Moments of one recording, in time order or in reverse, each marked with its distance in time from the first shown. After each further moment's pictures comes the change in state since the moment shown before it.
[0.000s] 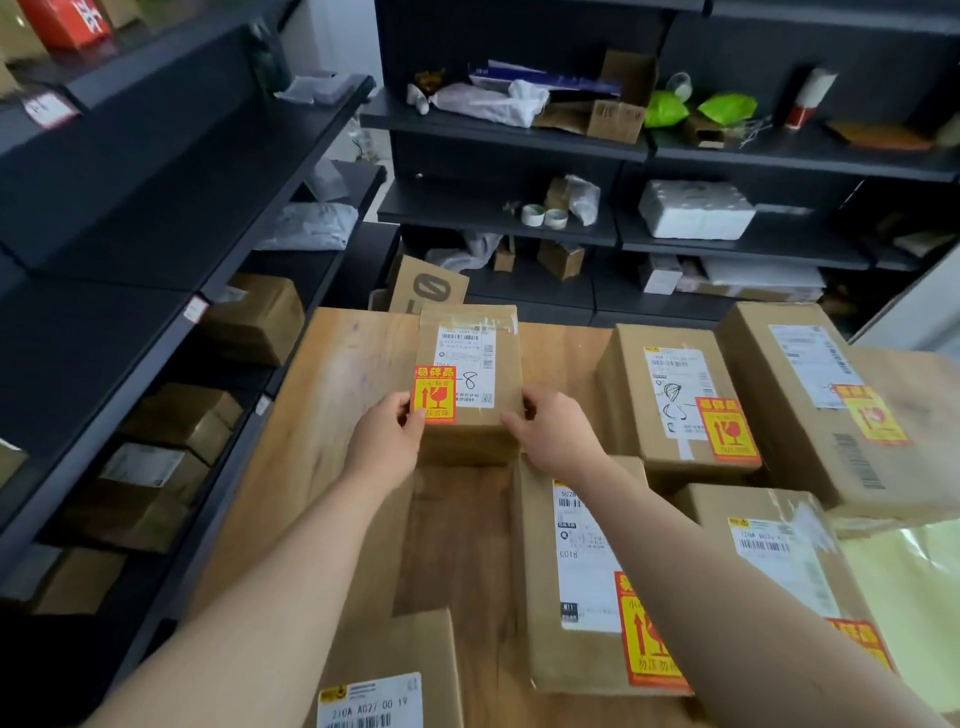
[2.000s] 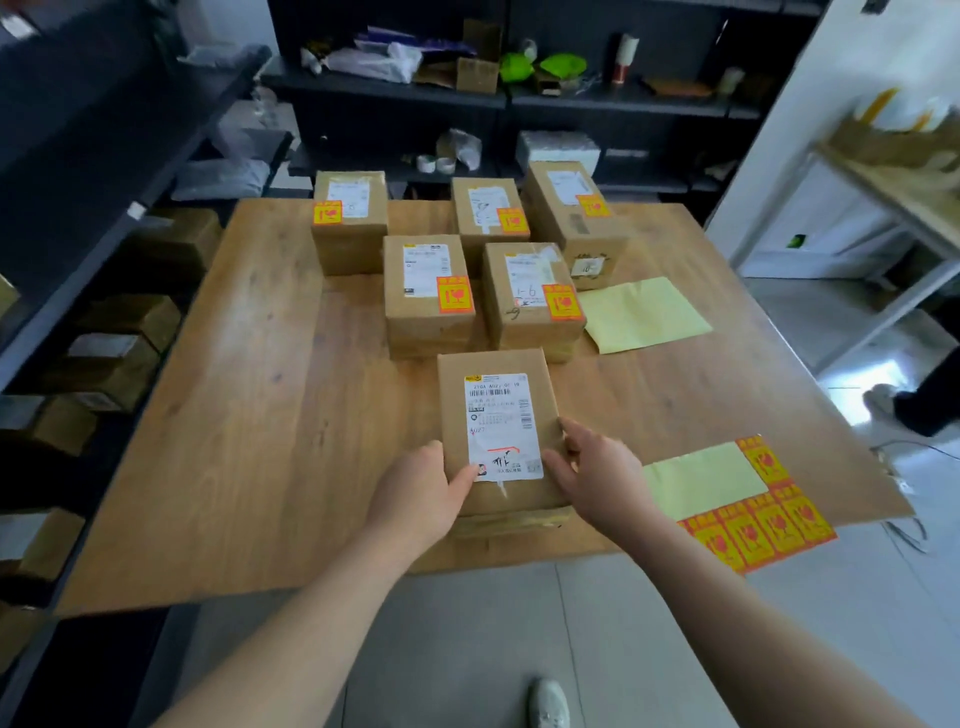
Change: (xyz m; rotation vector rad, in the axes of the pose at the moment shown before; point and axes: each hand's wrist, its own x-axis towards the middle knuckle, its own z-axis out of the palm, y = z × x) left_hand -0.486 0.034 0.054 0.295 -0.247 0.184; right_hand -0.501 0.136 -0.024 -0.183 0.245 0.074
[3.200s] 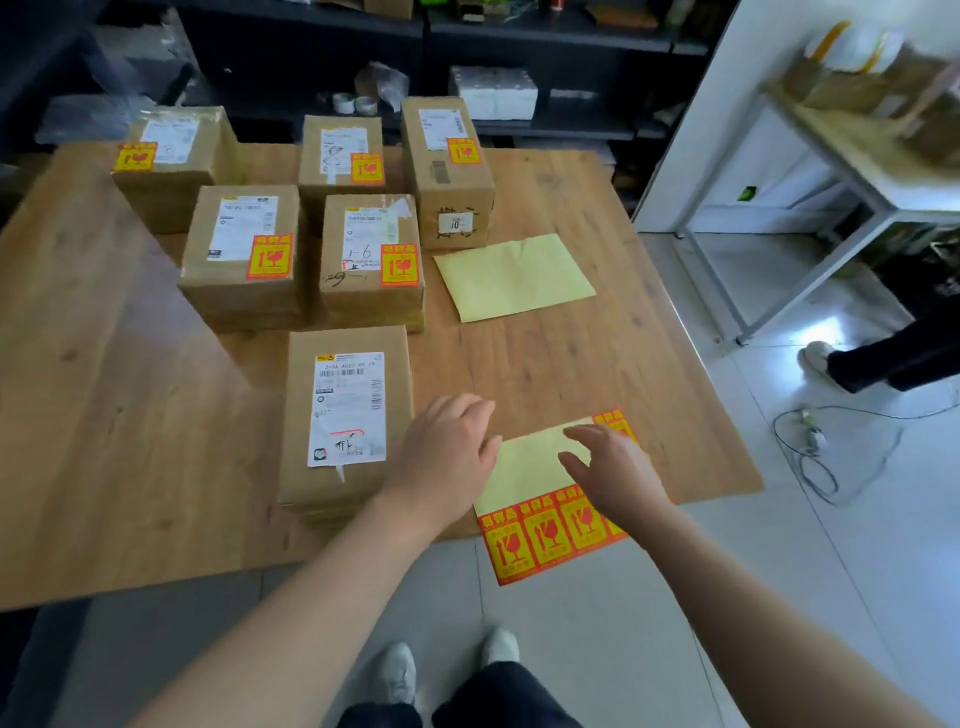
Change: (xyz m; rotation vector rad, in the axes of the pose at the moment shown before) left_hand 0.025 0.202 0.131 0.095 0.015 0.442; right_hand 0.009 0.241 -0.073 -0.081 -0.165 0.135
